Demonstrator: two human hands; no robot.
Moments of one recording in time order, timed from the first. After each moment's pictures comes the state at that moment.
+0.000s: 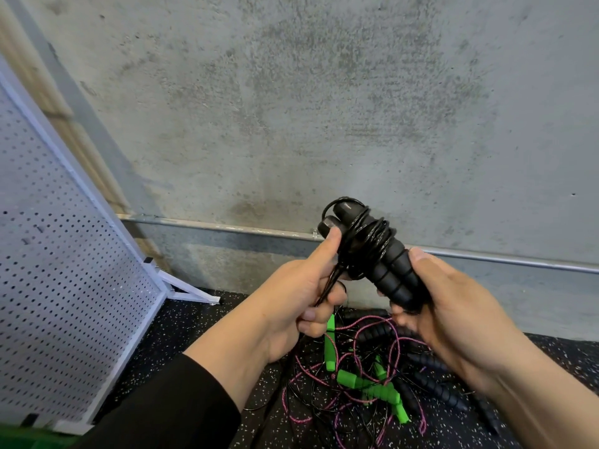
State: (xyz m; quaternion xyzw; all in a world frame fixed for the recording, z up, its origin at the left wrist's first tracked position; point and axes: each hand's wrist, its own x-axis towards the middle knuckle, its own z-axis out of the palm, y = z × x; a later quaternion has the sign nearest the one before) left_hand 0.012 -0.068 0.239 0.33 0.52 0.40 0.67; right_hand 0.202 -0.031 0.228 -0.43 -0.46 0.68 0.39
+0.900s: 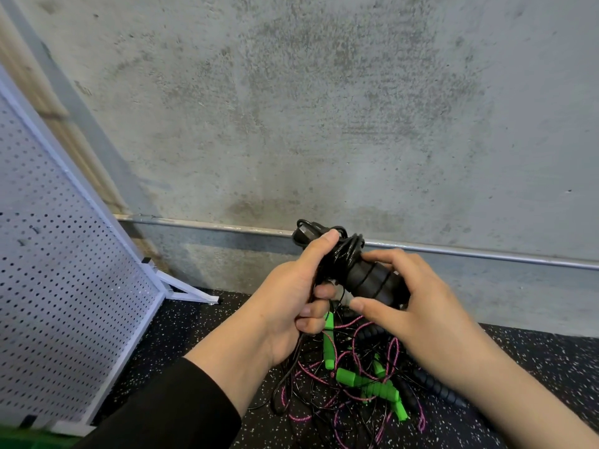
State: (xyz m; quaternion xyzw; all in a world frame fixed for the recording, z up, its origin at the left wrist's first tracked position) left_hand 0.017 -0.066 0.233 0.27 0.53 0.45 0.67; right_hand 0.201 -0.035 0.222 -0.47 -0.78 0.33 0.26
